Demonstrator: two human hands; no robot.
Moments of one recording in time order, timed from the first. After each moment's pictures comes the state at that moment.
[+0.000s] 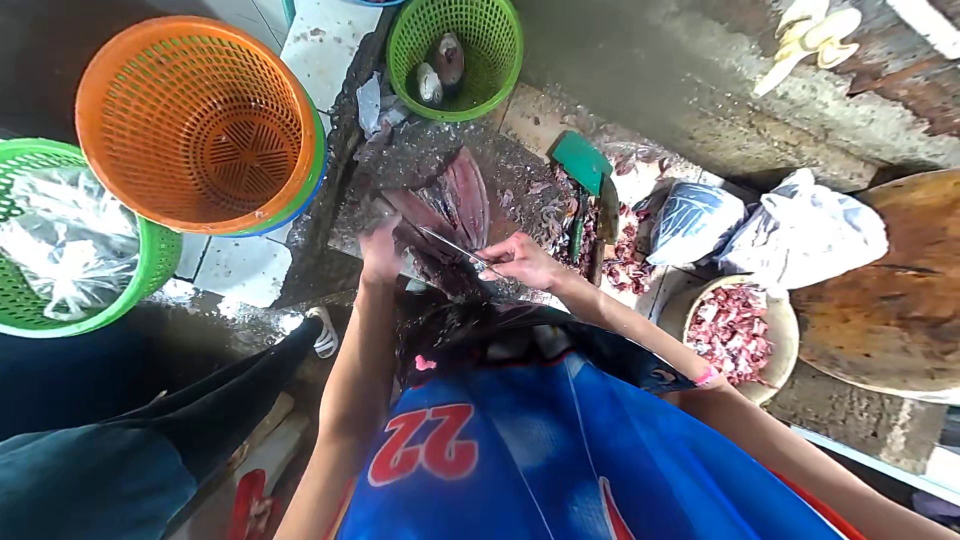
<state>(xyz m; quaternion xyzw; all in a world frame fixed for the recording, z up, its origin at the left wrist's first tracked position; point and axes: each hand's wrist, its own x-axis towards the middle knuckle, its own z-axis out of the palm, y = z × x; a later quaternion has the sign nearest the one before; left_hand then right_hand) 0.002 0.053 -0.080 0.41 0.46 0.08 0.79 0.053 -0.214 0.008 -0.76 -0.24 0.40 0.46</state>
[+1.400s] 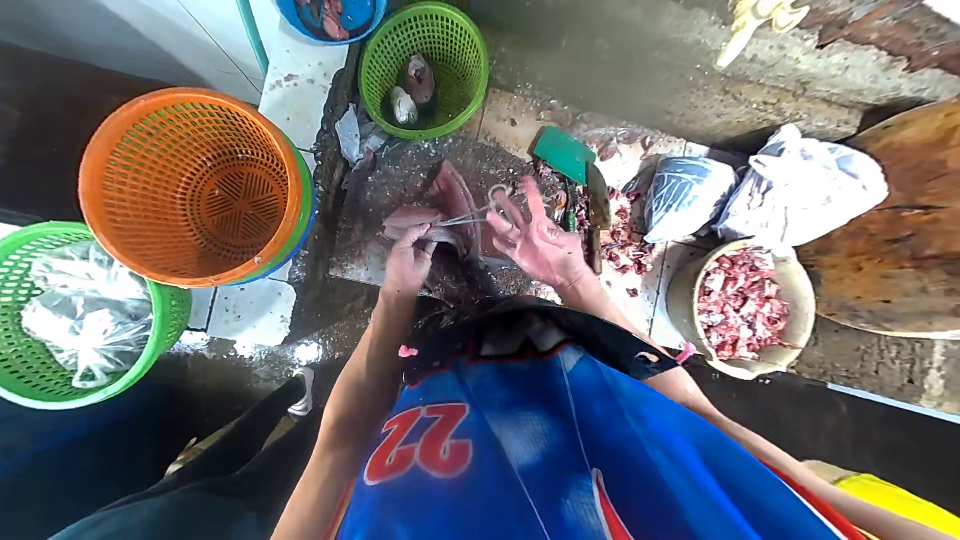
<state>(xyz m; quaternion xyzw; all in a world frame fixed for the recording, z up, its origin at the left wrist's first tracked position) 0.026 0.019 -0.064 0.26 0.35 -0.01 0.90 0.058 -0.230 0.001 -0.43 -0.07 0.28 0.86</state>
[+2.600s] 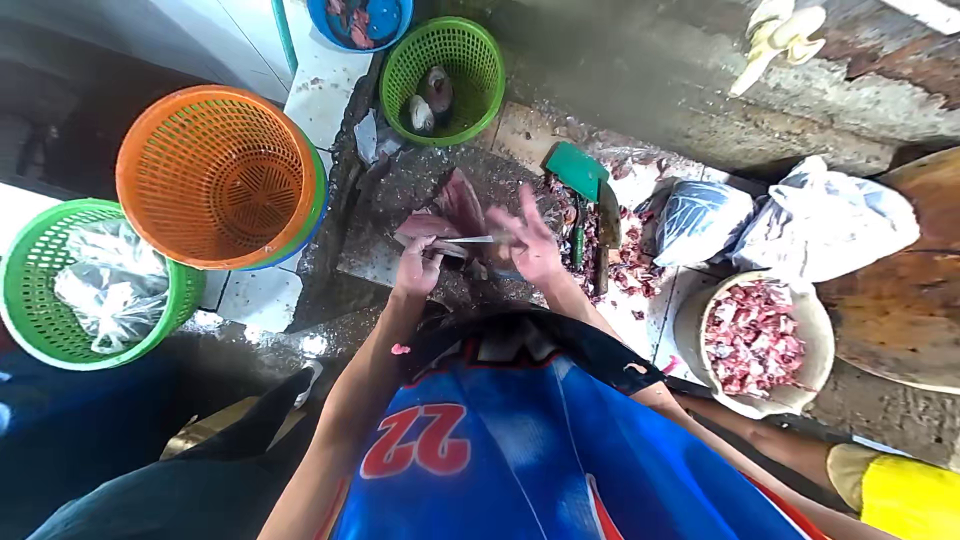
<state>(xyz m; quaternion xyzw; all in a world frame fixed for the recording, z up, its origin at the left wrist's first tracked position) 0.007 0.003 -0.081 0.27 0.34 0.01 0.90 0.075 -0.216 -0.032 -0.63 -0.06 0.18 0.75</state>
